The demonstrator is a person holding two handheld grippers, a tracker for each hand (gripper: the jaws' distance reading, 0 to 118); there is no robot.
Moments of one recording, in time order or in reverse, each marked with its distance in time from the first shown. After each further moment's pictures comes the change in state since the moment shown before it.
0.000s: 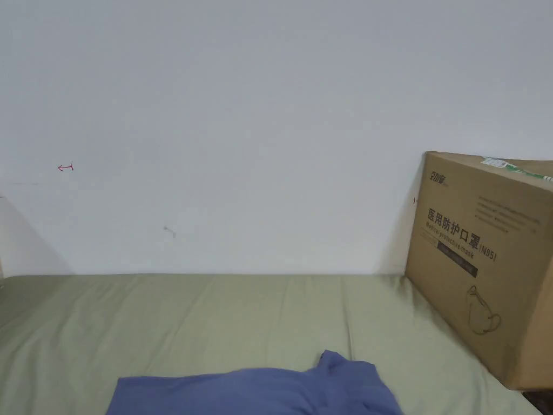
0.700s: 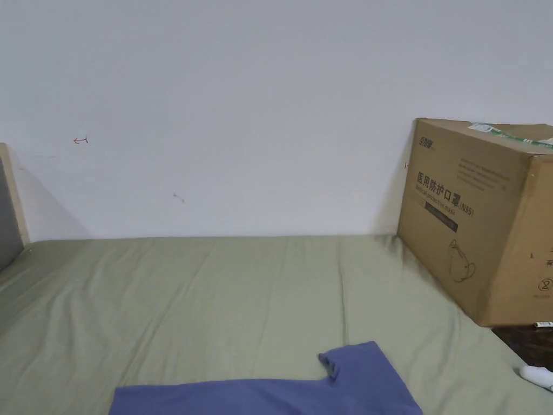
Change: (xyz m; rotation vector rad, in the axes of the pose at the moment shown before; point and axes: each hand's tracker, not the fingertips) left arm -0.015 -0.116 0.121 -0.204 -0.043 0.058; right arm 0.019 -0.120 0.118 -0.262 0.025 -0.133
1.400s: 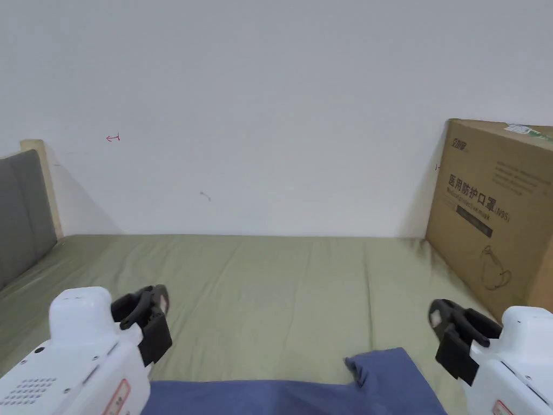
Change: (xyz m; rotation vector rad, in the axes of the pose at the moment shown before) left arm 0.142 0.028 0.145 1.282 -0.106 -0.120; right arm -0.138 0.043 0.154 1.228 0.204 0.148
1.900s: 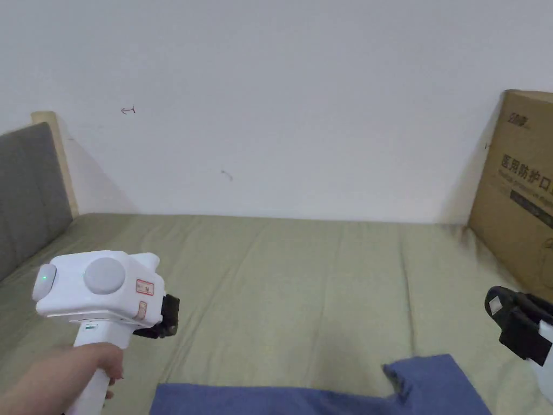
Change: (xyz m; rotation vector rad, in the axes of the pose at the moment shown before) left arm -0.139 -0.041 -0.255 -1.014 0.049 0.096; right arm 0.044 0.002 -0.104 -0.134 -0.007 -0.039
